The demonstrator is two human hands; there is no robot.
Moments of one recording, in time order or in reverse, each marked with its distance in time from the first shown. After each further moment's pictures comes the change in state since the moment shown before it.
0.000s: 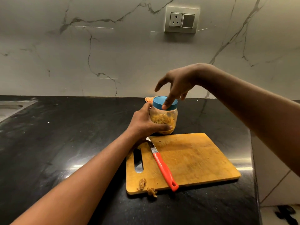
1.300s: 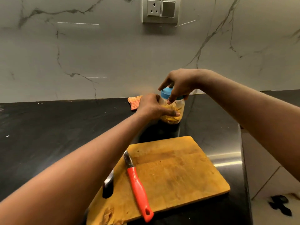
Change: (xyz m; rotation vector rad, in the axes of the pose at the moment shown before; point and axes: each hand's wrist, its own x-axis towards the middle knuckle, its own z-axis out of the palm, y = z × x) left_hand 0.102 0.034 0.067 0.263 -0.088 -0.061; right_hand 0.027 0.095 0.008 0.021 0.189 0.067
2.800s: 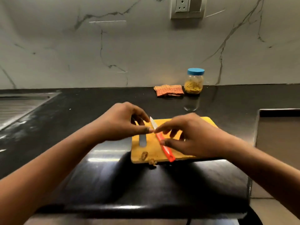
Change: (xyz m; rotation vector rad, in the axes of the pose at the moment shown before) left_hand -0.229 -0.012 -0.118 0.234 -0.133 0.002; right_hand -0.178 -0.078 0.121 0.210 0.169 -0.529
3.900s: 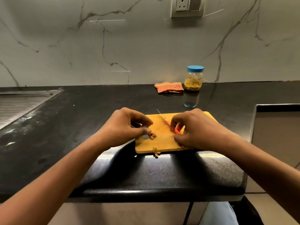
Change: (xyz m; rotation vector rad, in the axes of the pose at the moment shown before) left_hand -0.024 -0.015 0.027 -0.219 0.109 -0.008; right_hand -0.006 -0.002 0.011 -0.125 0.040 0.235
